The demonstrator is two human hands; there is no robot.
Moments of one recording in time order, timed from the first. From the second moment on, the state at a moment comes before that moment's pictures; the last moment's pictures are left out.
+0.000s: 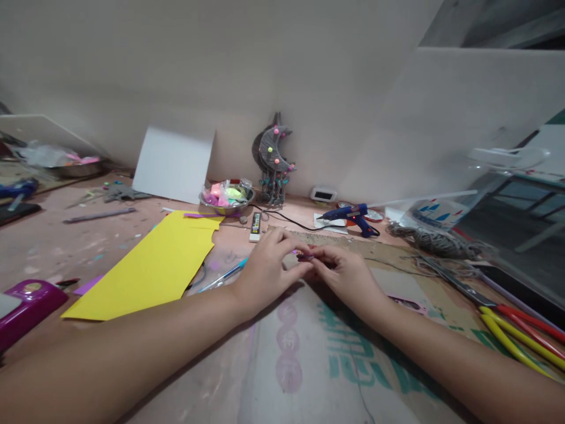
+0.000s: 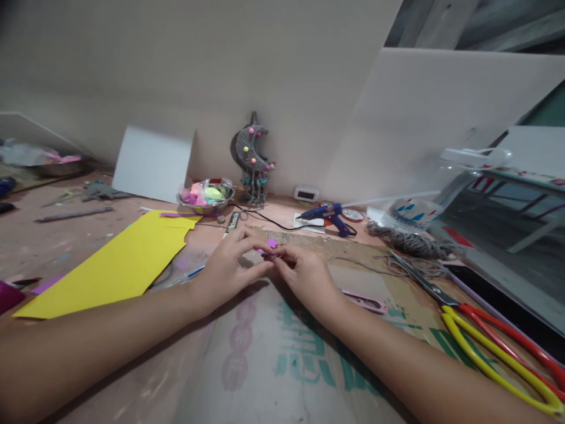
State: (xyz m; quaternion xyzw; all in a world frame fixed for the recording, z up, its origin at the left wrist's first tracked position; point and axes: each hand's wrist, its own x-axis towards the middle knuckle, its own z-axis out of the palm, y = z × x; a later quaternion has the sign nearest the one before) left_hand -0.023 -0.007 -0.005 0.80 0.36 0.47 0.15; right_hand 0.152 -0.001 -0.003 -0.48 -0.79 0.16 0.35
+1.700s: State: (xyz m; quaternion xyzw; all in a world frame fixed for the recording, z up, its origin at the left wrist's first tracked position) left_hand -0.021 -0.005 -0.007 0.74 0.41 0.43 0.30; right_hand 0.151 -0.008 0.004 -0.48 -0.74 0.31 0.35
